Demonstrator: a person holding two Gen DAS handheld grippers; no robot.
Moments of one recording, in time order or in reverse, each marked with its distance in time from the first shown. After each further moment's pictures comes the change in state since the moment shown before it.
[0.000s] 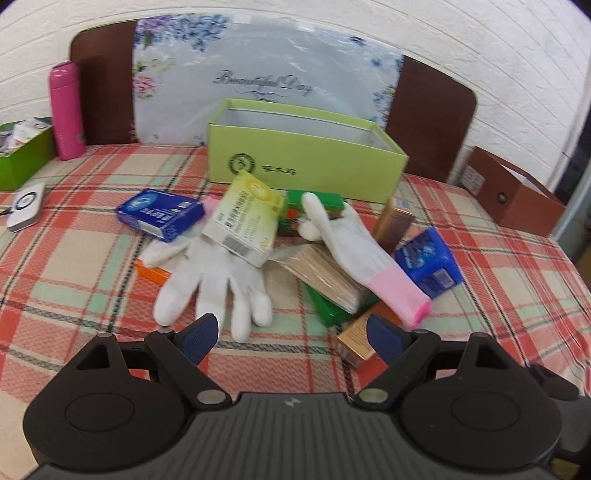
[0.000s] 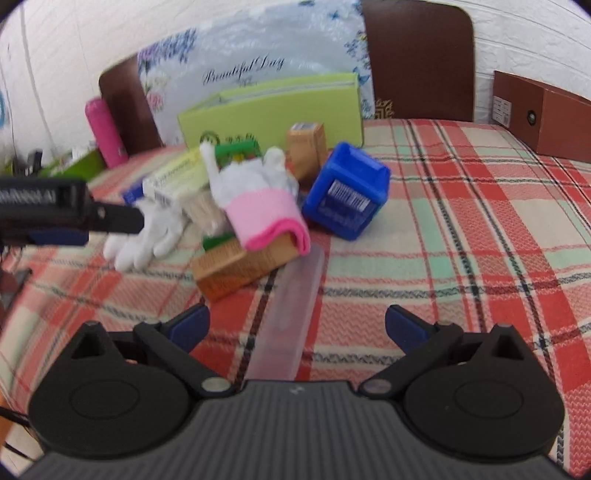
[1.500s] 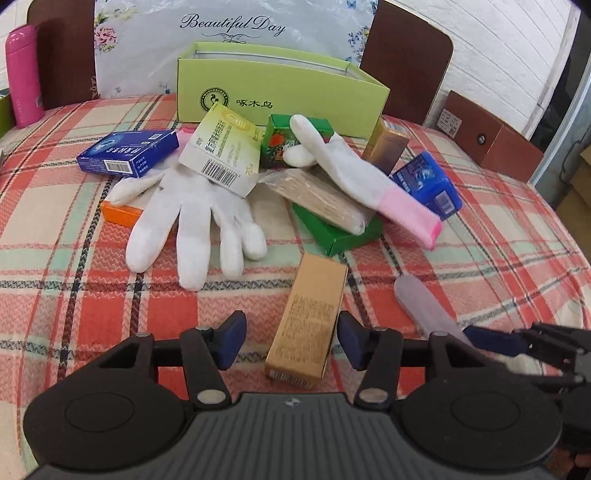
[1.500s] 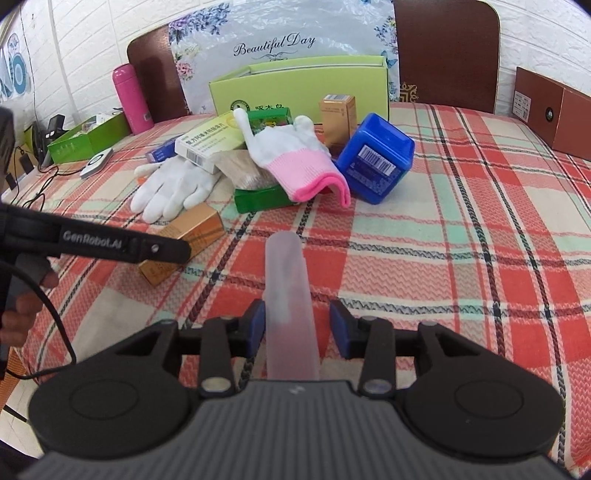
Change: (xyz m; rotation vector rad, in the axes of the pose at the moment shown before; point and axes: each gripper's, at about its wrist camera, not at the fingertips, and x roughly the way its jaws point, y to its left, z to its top) left arm 0.032 0.025 -0.025 0.052 0.134 -0.116; right arm -0.020 0.008 -0.014 -0.045 0.038 0.046
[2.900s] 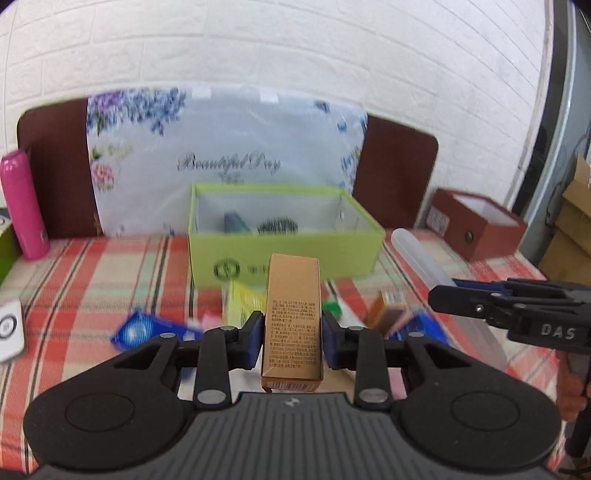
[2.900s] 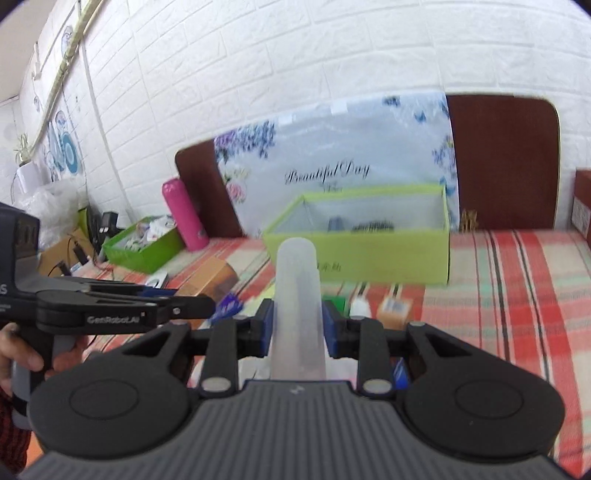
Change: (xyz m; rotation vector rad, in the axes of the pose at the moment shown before) left arm -0.058 0.020 0.122 0.081 -0.255 -0.014; right arm -0.009 -0.017 0.167 0.013 -0.273 0.202
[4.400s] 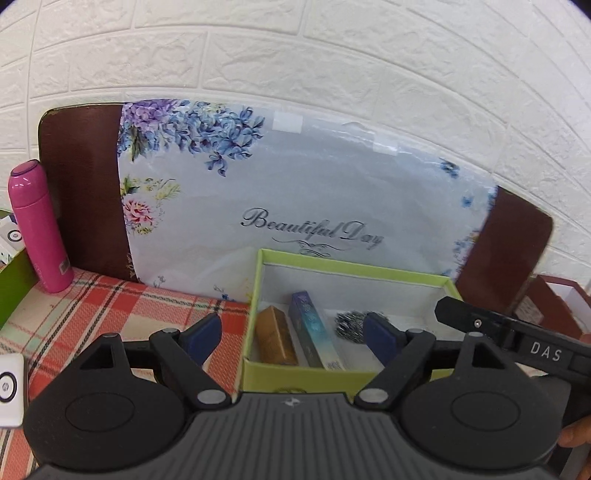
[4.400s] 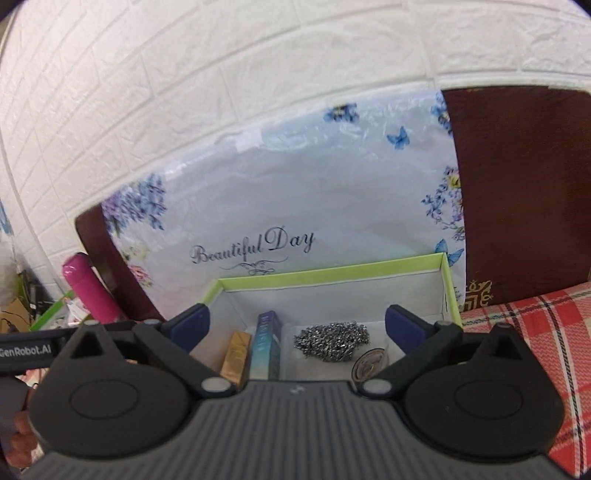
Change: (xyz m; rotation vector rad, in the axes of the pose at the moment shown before) left arm 0.092 0.046 0.086 -0.165 -0.031 0.198; right arm 0.154 -0.068 0.077 0.134 -0.051 -0.085
